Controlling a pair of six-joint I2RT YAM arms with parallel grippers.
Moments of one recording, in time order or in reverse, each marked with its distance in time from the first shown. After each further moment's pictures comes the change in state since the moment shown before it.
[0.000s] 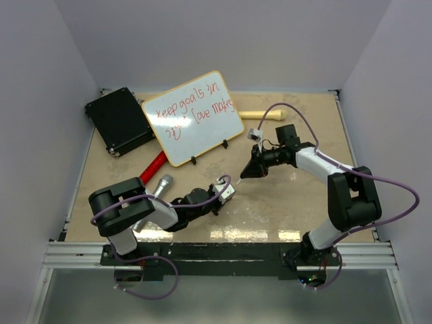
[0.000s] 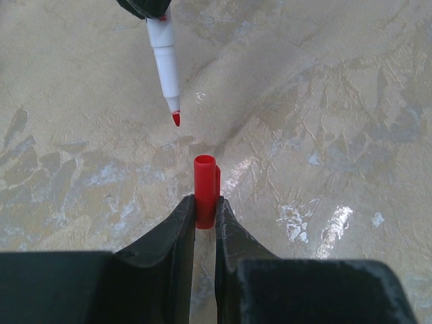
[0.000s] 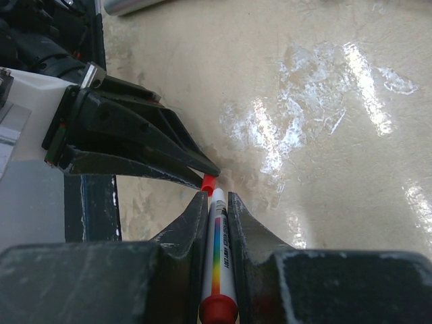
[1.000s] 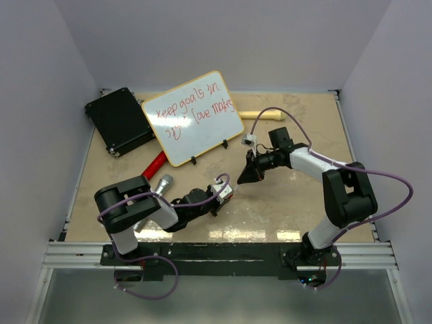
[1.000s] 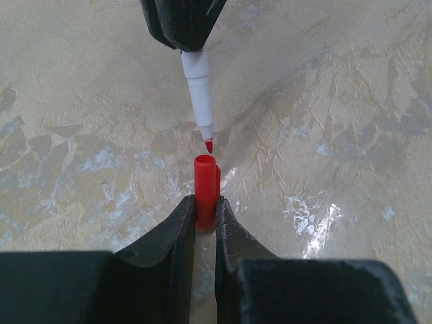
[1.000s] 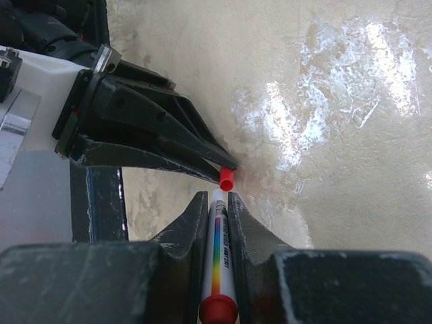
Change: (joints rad) left arm 0.021 0.053 -0.023 0.069 0.019 -0.036; right arm 0.055 0.043 0.001 -0.027 0.019 -0.012
